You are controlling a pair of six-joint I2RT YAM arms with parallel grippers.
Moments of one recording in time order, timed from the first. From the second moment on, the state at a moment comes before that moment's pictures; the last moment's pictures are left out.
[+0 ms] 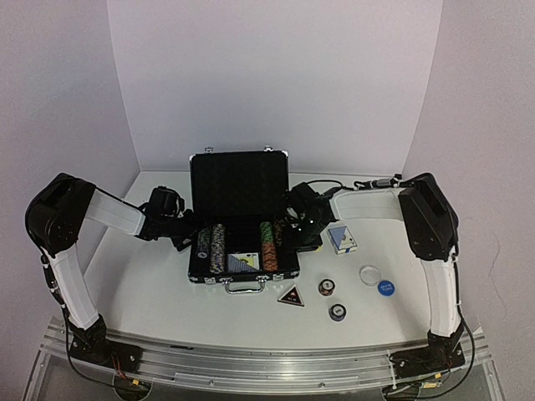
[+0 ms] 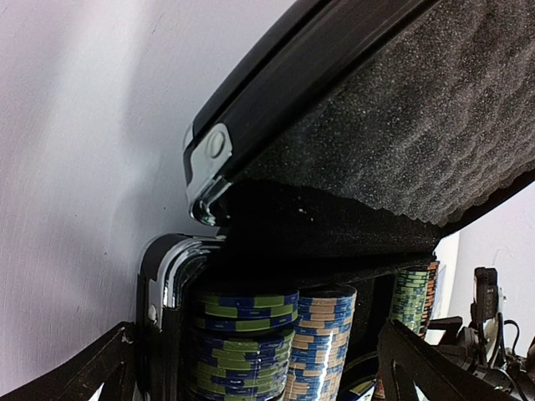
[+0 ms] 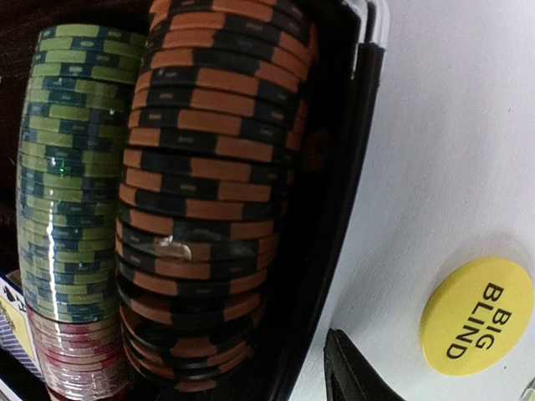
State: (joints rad) left arm -0.40 1.83 0.87 0.24 0.28 -0.90; right arm 0.72 2.18 1.58 -0.59 -0.07 0.44
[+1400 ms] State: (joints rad) left arm -0.40 1.88 0.93 0.23 0.28 -0.88; right arm 0.65 2.18 1.64 -0.64 -0.18 0.35
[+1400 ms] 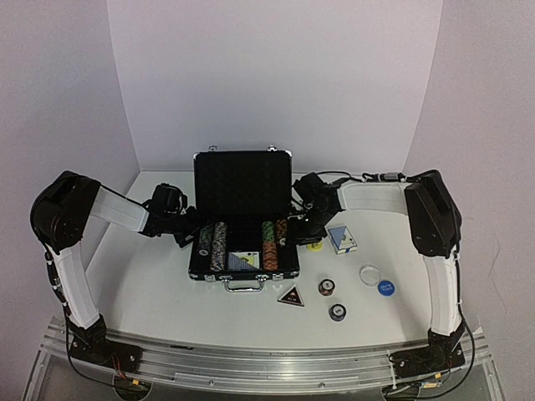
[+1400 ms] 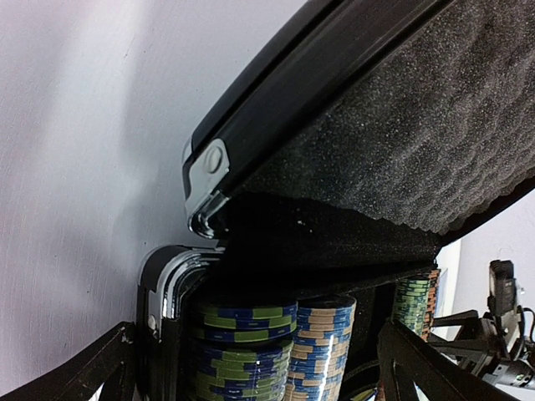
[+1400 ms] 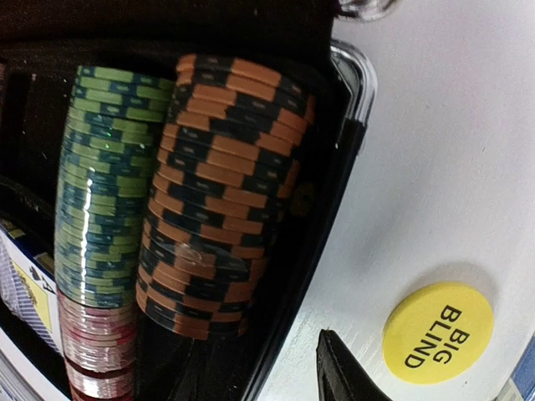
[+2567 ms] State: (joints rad) left arm -0.42 1.19 0.93 -0.42 -0.07 -0.86; right arm 0.65 1.47 1.05 -0.63 -0.19 0.44
